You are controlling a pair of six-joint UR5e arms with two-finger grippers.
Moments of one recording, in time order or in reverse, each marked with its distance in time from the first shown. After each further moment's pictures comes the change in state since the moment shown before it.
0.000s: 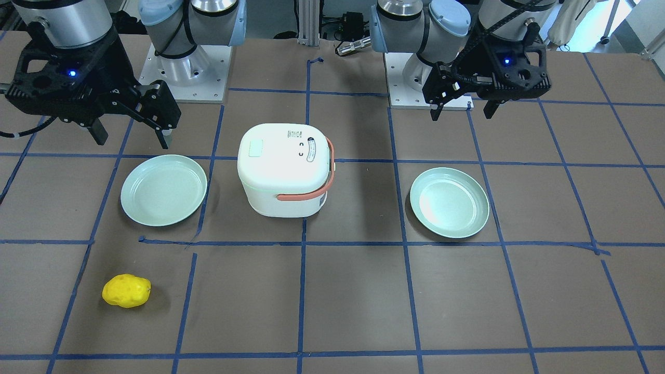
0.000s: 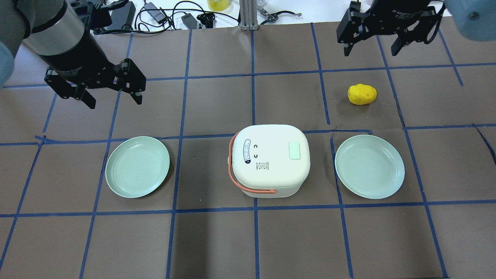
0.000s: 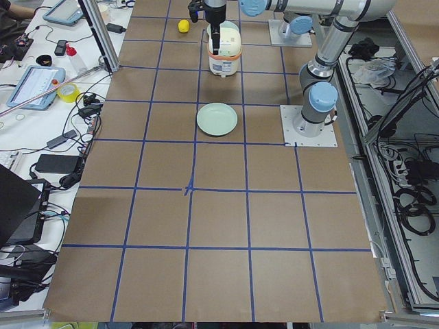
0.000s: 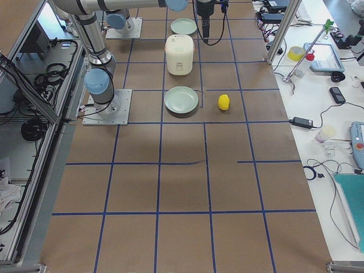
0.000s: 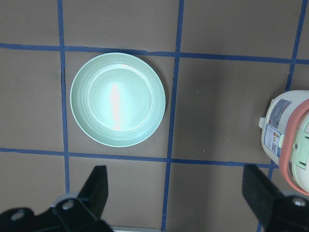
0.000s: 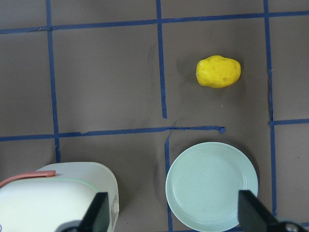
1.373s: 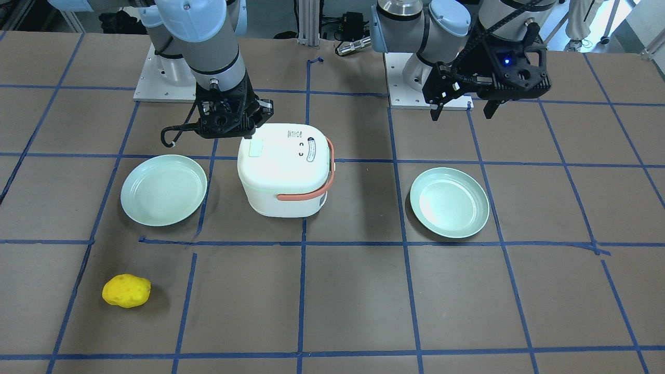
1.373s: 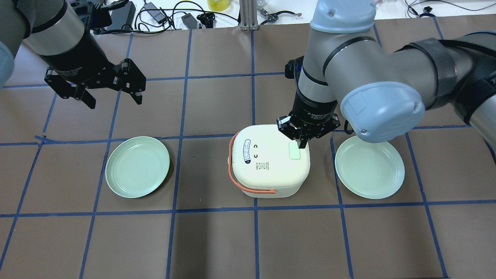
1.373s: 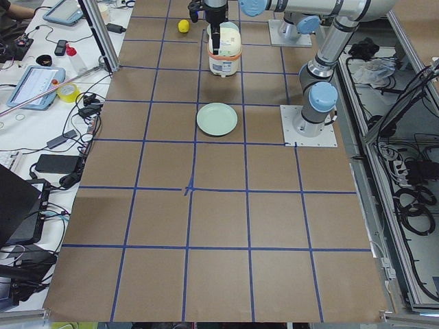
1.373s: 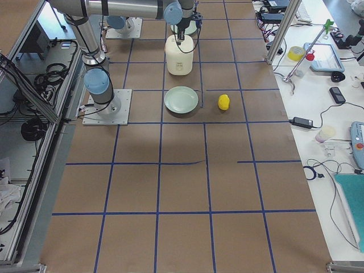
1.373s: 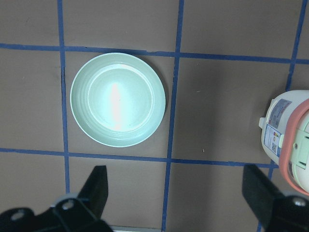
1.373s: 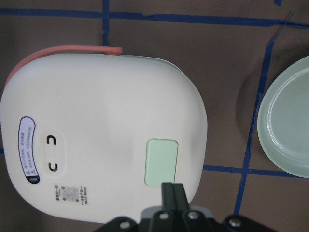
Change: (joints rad) left arm 0.000 0.000 0.000 0.000 0.000 0.000; right arm 0.219 -0.013 0.286 -0.051 0.087 0.100
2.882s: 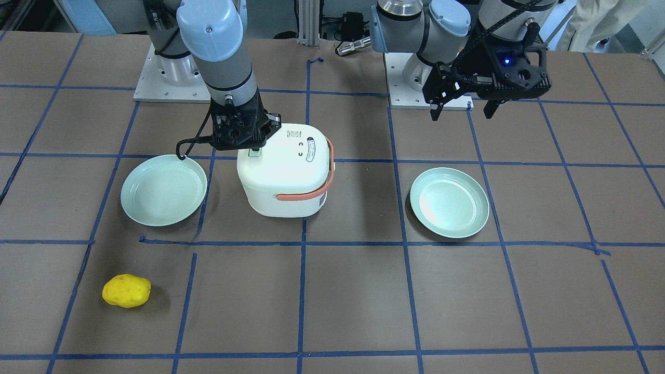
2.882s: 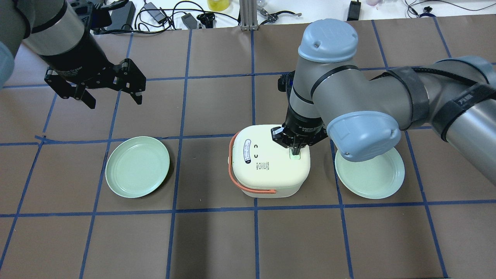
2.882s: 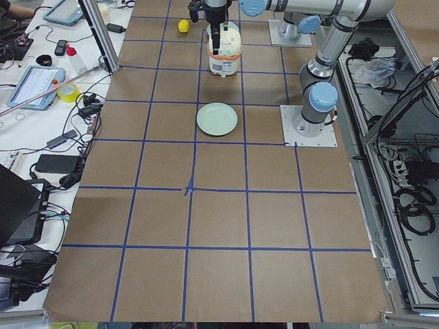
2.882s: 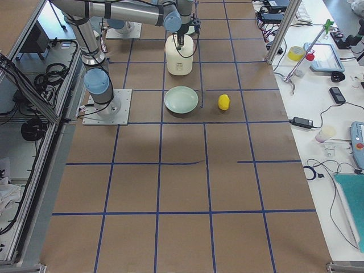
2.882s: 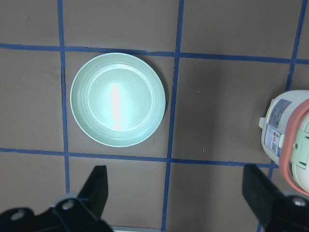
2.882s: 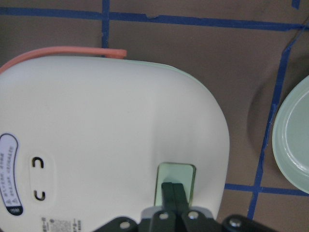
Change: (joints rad) left arm 0.000 0.000 0.000 0.000 0.000 0.000; right arm 0.027 0.024 0.073 -0.120 -0.015 0.018
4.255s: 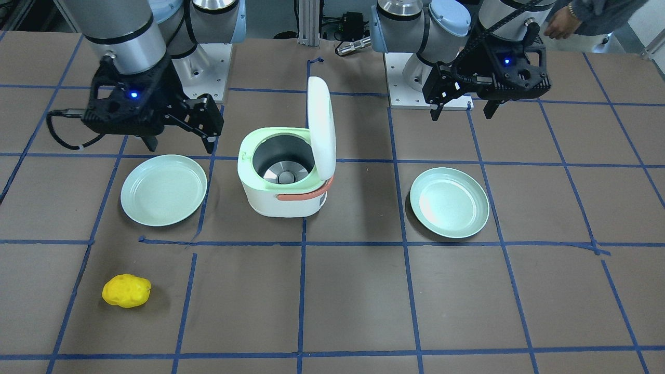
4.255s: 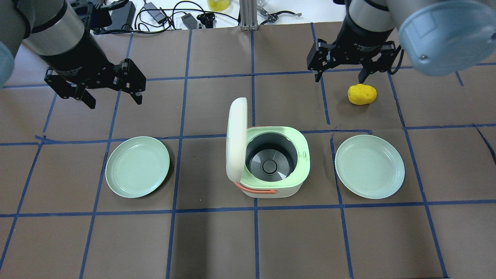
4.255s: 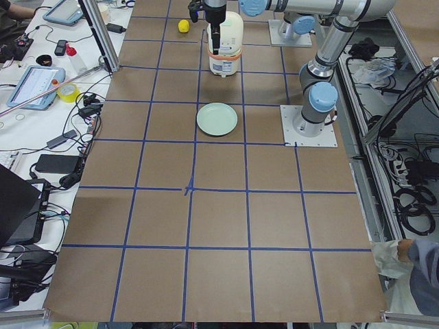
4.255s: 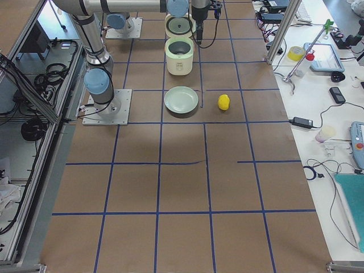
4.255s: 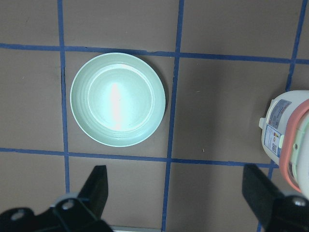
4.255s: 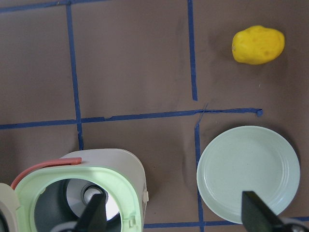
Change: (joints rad) left arm 0.000 0.000 0.000 0.000 0.000 0.000; right arm -0.217 -0.007 -0.306 0.140 -0.022 -0.049
